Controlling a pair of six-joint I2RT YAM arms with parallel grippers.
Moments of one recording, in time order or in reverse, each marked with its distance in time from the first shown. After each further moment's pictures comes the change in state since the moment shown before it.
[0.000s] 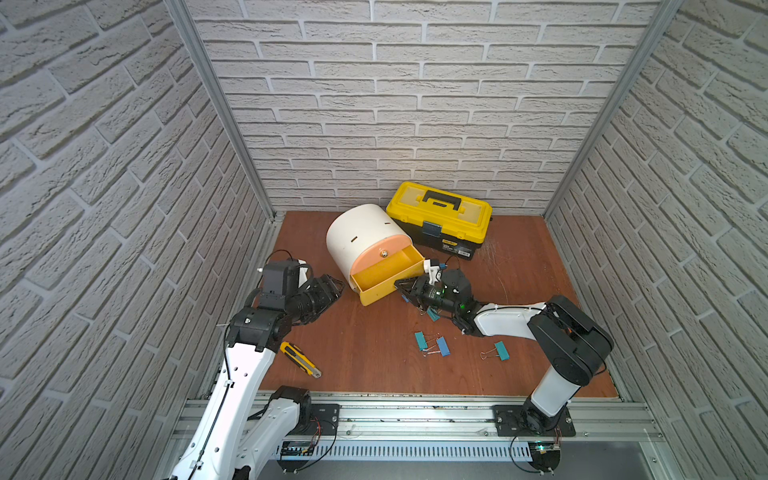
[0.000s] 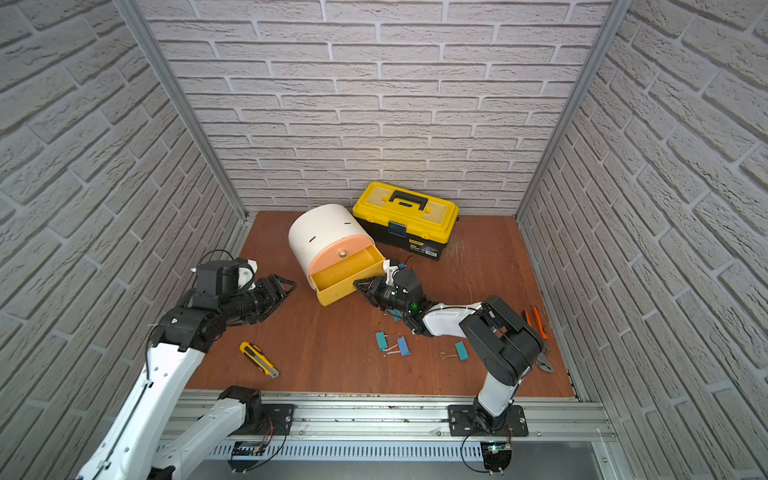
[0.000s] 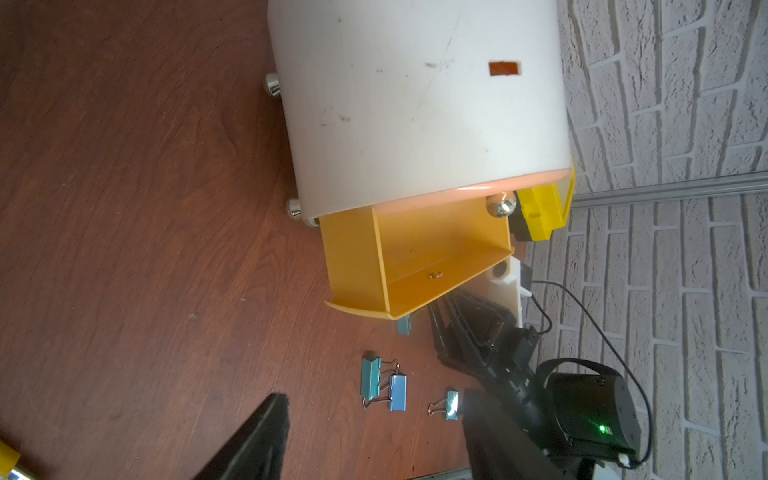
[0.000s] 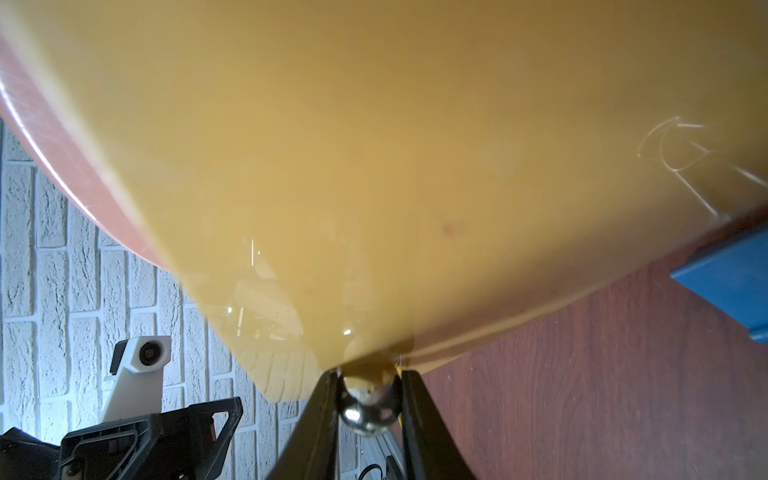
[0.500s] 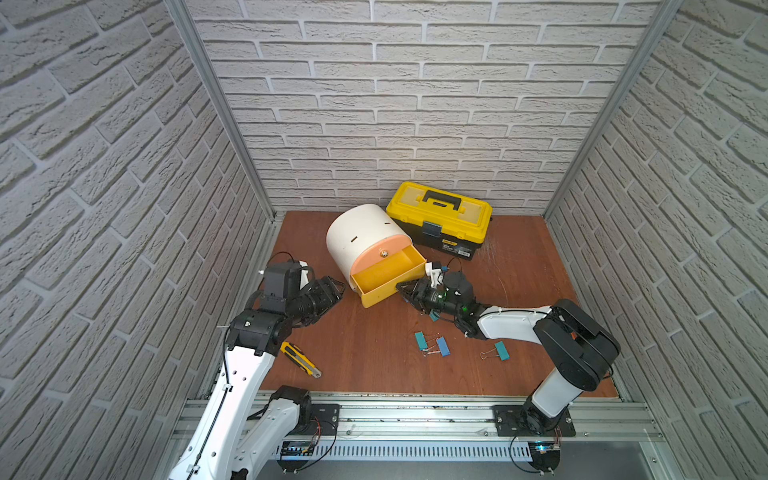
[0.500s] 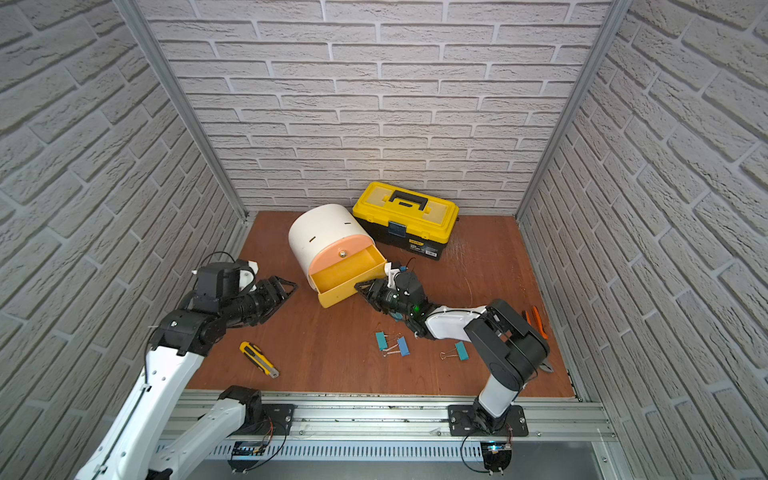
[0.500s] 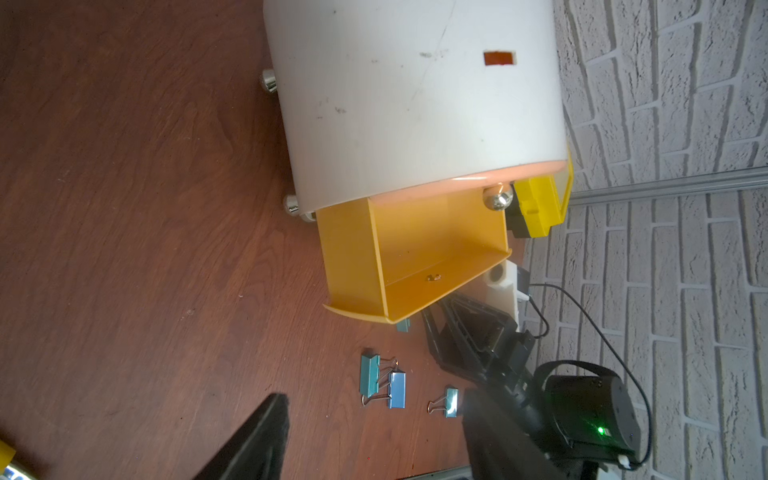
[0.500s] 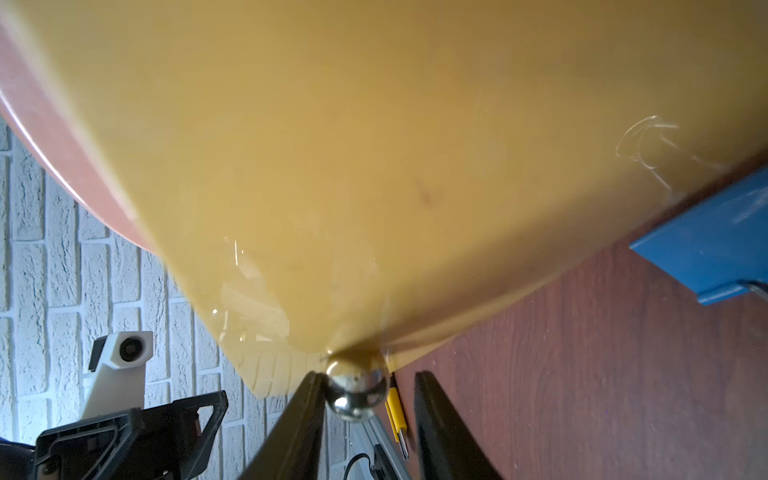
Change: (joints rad) left arm -0.033 -0.014 -0.007 0.001 -0.022 -0.016; right arm 0.005 -0.042 -0.030 -0.054 0.005 -0.031
